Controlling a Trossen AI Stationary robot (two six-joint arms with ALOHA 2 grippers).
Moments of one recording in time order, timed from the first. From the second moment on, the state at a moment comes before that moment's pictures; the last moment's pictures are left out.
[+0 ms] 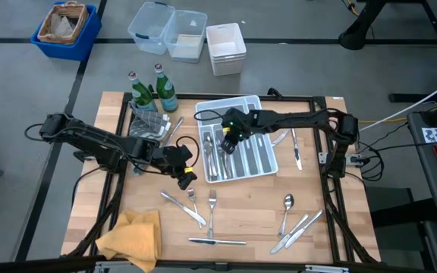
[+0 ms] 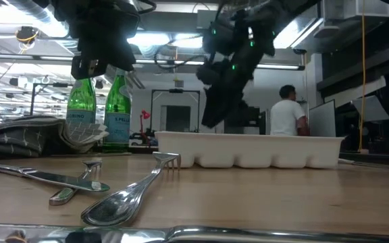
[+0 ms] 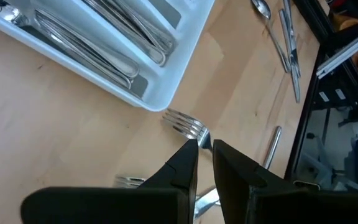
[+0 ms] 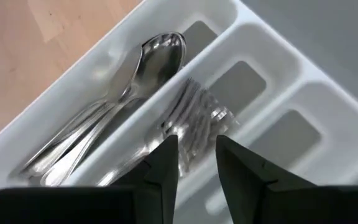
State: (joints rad) left arm -0.18 1.26 0.81 -0.31 -0.03 -0.91; right arm -0.26 1.85 1.32 -0.45 -0.03 0.31
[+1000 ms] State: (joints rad) left arm -0.34 1.26 0.81 -0.49 0.04 -0.89; right arm 0.33 1.92 1.58 -0.58 0.14 1.15
